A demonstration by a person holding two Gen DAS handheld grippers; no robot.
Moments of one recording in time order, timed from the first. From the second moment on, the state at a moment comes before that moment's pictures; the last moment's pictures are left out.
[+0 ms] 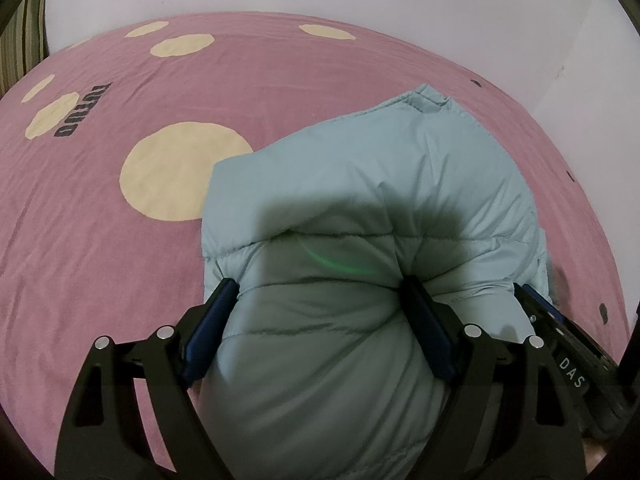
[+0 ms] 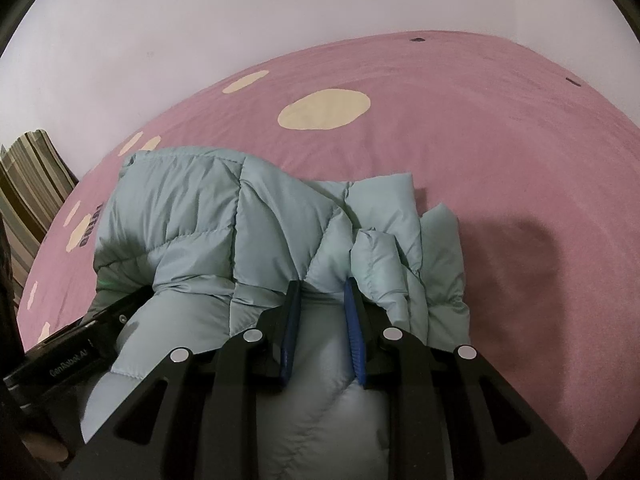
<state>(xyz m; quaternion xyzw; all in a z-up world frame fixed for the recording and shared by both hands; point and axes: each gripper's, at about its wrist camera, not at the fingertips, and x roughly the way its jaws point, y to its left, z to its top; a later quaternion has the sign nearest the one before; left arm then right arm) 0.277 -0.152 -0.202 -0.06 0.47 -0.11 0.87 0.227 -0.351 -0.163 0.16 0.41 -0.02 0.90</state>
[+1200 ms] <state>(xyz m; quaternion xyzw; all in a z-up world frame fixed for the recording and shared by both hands) 0.237 -0.056 -0.214 -0.33 0.50 -0.19 0.78 0.158 -0.402 -0.179 0.43 0.40 0.06 0.81</state>
